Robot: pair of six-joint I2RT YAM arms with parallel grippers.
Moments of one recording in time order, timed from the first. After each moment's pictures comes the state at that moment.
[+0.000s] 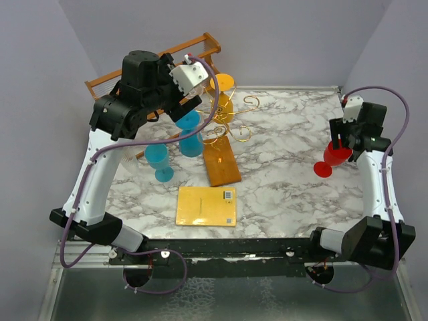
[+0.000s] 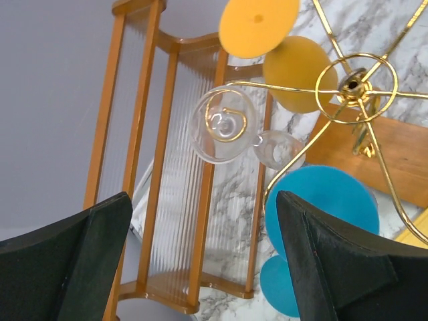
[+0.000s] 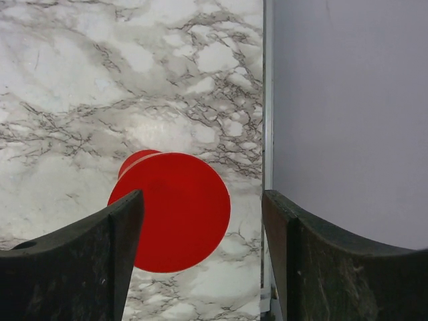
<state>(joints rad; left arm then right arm) -0.47 1.47 2.07 -1.03 0.12 0.66 -0.25 1.22 1.16 -0.60 0.04 -0.41</state>
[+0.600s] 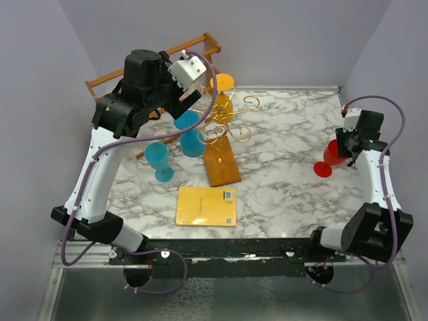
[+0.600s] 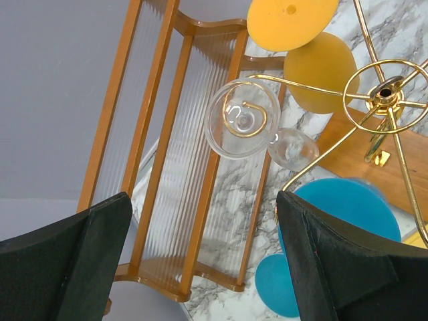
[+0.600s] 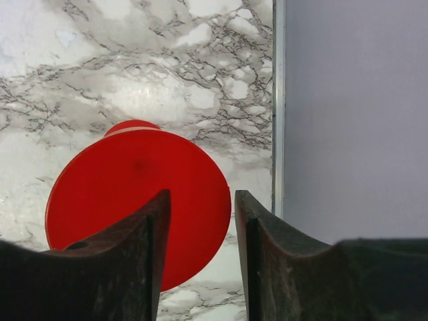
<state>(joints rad) -0.47 1.48 2.06 -1.00 -0.01 0.56 -0.32 1.29 1.07 -0.57 0.06 -0.41</state>
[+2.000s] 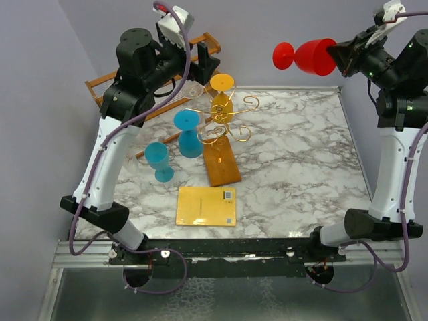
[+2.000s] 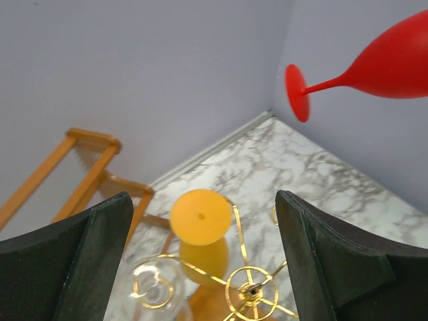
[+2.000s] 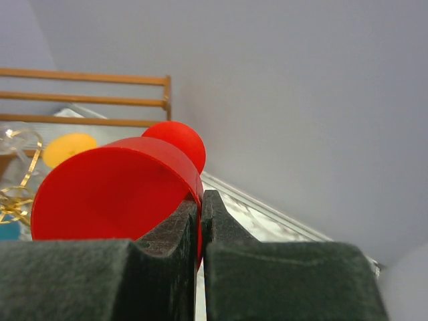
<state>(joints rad) -0.44 1.55 2.13 -0.58 0.24 0.00 -0.13 1.45 2.06 -0.57 -0.62 -0.11</state>
